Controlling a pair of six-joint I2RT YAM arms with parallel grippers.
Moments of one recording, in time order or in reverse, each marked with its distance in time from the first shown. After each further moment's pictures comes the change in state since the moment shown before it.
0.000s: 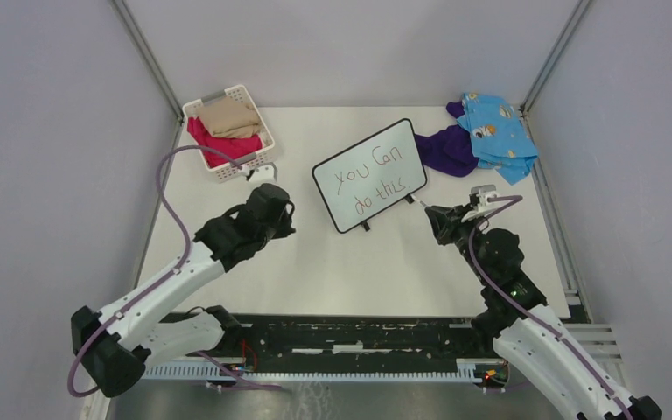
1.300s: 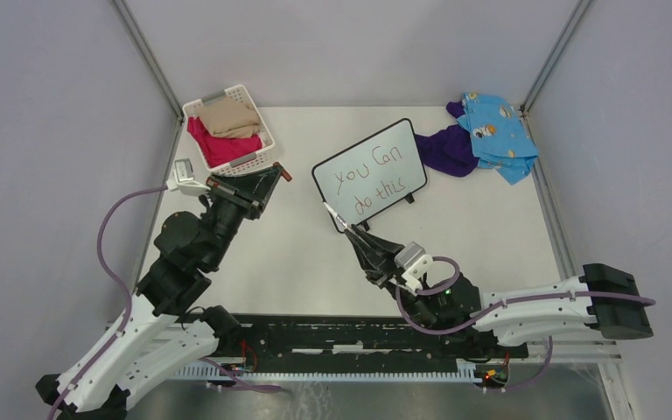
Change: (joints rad) left arm 0.000 -0.443 -0.025 0.566 0.095 -0.496; right arm 1.034 0.554 0.139 1.085 0.565 -0.756
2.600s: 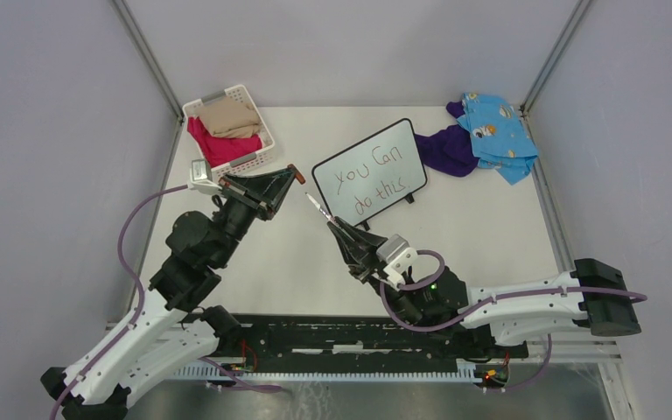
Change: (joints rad) left arm 0.000 0.025 -0.078 0.140 0.106 -0.158; right arm 0.020 0.118 0.185 -0.014 0.009 -0.035
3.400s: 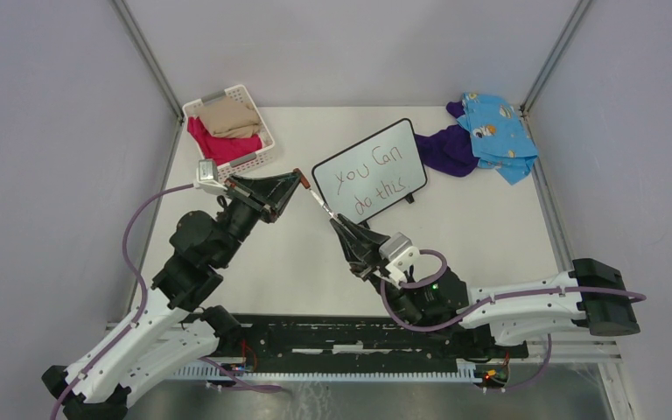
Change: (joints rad) left arm 0.000 0.002 -0.016 0.005 0.055 0.000; right arm 0.000 0.010 0.001 0.035 0.033 -0.014
